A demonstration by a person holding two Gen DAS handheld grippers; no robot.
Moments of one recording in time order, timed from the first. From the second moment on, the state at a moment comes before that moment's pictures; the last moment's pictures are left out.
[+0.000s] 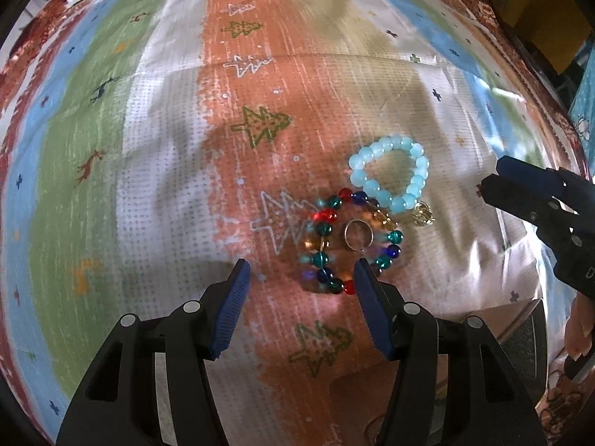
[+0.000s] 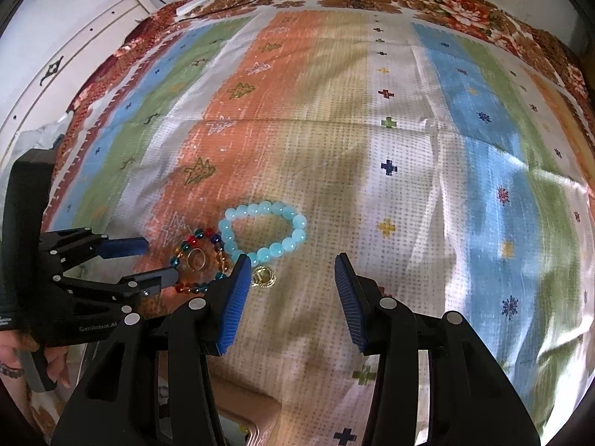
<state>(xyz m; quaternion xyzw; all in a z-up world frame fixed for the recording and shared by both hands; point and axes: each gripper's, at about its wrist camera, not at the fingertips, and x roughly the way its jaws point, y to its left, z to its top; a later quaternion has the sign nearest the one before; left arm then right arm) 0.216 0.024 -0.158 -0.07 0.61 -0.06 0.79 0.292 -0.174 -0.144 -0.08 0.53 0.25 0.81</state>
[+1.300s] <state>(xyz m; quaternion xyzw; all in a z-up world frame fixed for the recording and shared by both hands) 0.225 0.018 -0.166 0.01 0.61 -0.05 0.79 0.337 -0.146 -0.196 -0.13 0.57 0.24 0.78</state>
